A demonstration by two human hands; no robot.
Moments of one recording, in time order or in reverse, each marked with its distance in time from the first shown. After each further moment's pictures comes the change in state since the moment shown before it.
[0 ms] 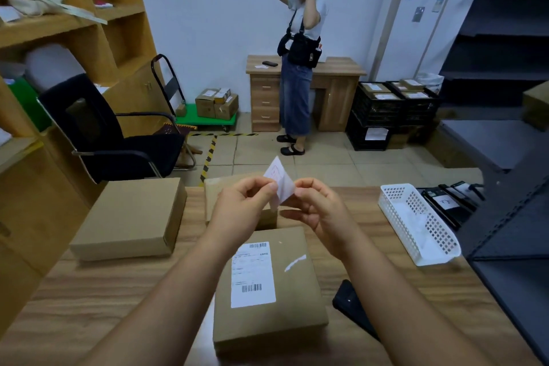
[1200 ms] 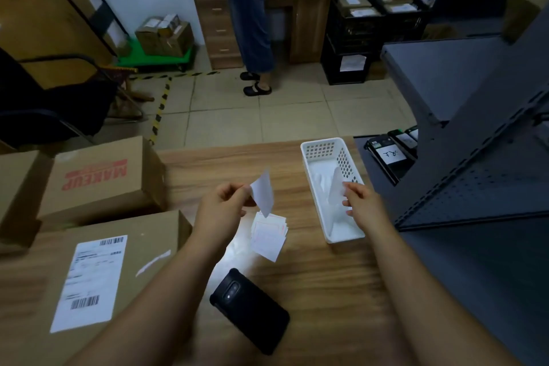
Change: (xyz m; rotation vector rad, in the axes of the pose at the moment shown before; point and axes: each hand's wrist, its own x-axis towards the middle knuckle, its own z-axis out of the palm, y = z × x) left_hand 0.077 -0.079 0.310 -0.012 0.061 -0.413; right_hand 0.028 0.062 -0.449 -0.589 0.628 0.373
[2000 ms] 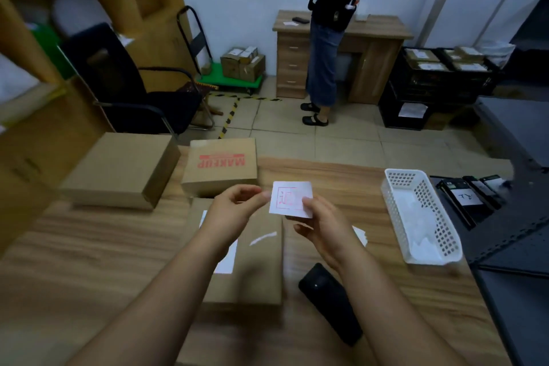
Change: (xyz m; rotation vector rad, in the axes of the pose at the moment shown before) left_hand -0.069 -0.006 -0.208 -0.082 0.107 -0.007; right_hand -0.229 -0.127 0.194 0.546 -0.581 0.031
